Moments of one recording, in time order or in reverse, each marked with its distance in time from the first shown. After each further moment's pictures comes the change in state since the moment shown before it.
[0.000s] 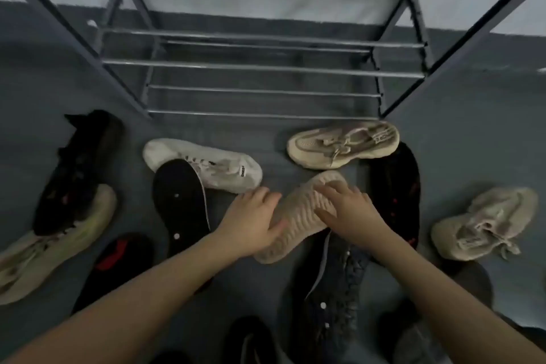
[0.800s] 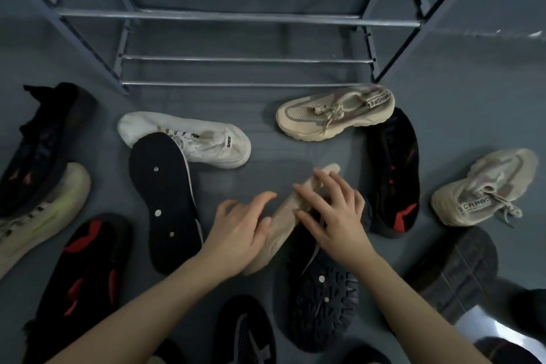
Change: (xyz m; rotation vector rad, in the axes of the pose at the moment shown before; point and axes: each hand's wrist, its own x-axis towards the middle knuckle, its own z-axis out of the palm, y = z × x) left_hand -0.041 -0.005 0.073 -0.228 0.210 0.077; right_hand -0.039 0.002 0.096 0.114 0.491 -0.146
